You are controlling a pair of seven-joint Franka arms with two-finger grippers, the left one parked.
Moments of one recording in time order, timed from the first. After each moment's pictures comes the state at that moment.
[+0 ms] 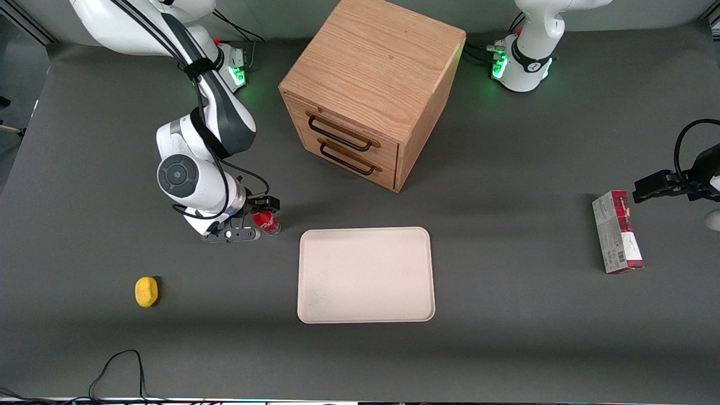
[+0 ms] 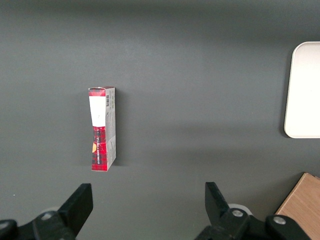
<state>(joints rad) 0.26 0.34 0.13 -1.87 0.05 2.08 0.34</state>
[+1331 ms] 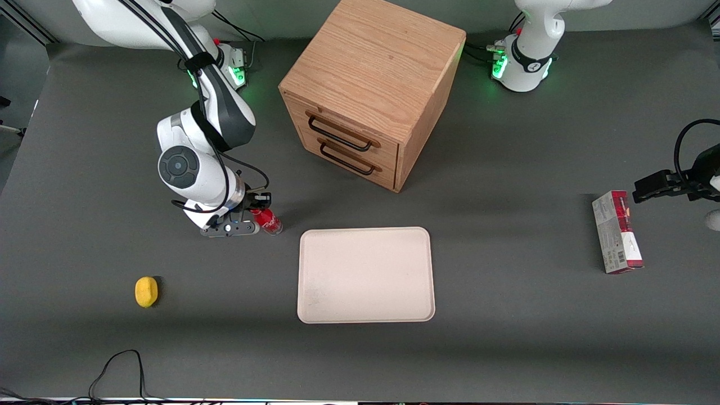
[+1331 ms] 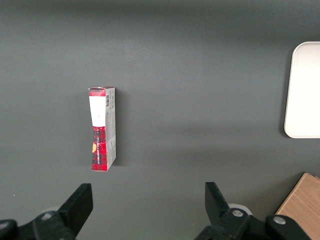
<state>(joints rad) 0.26 0.30 0.13 -1.92 0.04 2.10 0.34</state>
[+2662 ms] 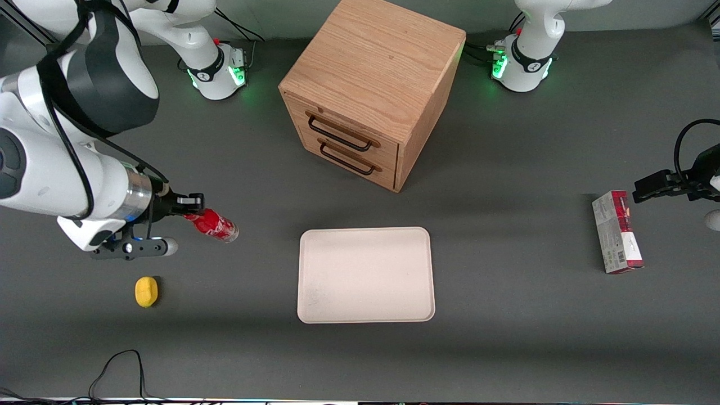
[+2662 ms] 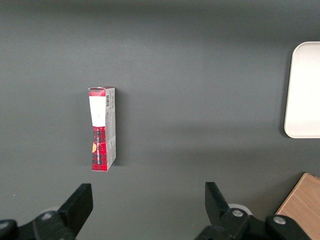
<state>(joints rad) 0.20 0.55 0.11 -0.96 0.04 1.34 0.28</state>
